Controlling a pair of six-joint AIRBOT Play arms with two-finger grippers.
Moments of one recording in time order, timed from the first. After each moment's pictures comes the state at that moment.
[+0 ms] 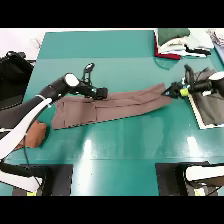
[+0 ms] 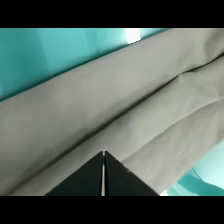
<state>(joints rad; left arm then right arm) -0.44 -1.63 1.31 0.89 -0.78 -1.47 -0.27 -1.51 1.23 -0.73 1.30 1.12</state>
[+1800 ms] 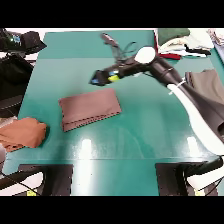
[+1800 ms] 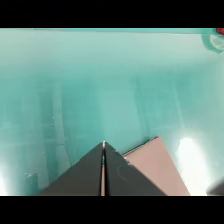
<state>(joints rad) 0.03 -1.22 1.63 1.12 -1.07 -1.48 0.48 -1.66 1.67 -0.72 1.07 1.25</state>
